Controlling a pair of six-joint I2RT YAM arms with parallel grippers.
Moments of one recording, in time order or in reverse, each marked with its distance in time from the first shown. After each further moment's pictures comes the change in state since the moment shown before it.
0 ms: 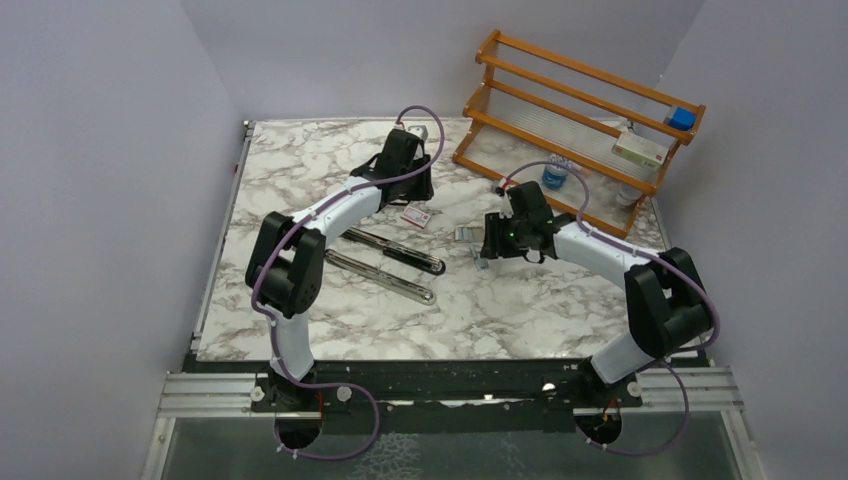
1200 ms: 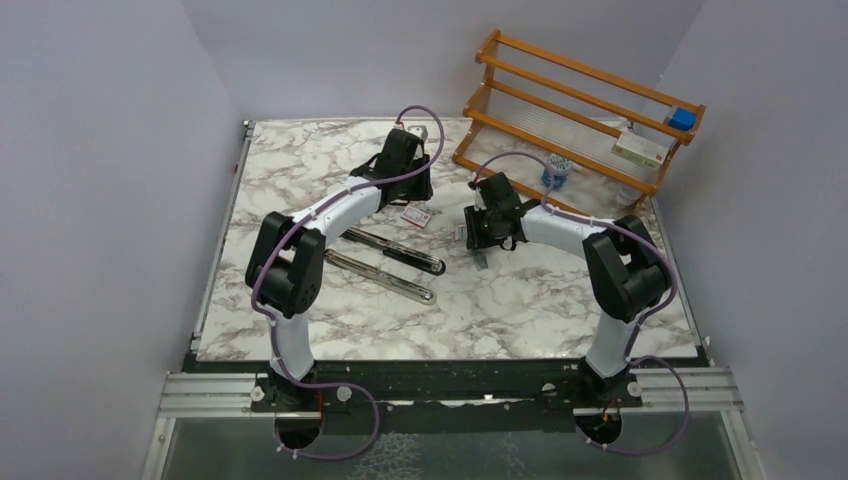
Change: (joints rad) left arm 0.000 0.000 0.000 0.000 0.000 0.003; right arm 0.078 0.277 0.208 0.032 0.087 -0.056
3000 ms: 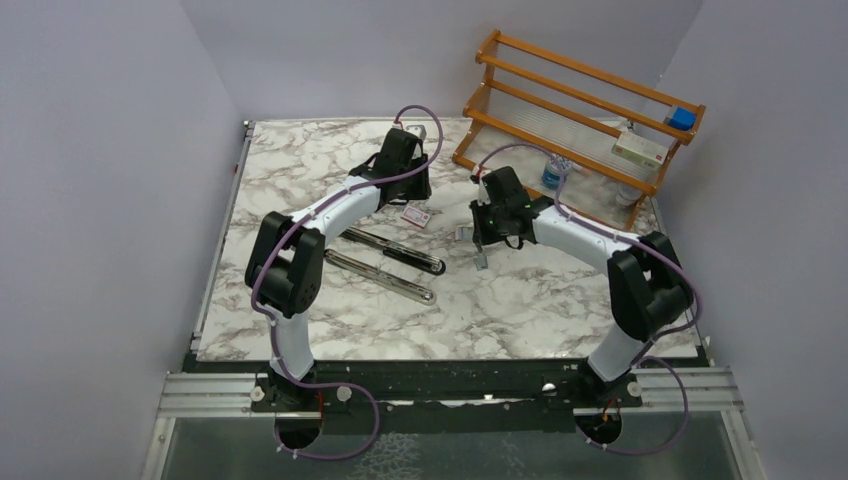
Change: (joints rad) left arm 0.006 0.000 0.000 0.000 0.002 -0.001; right arm 0.014 -0.101 0.018 -0.075 0.008 -0.039
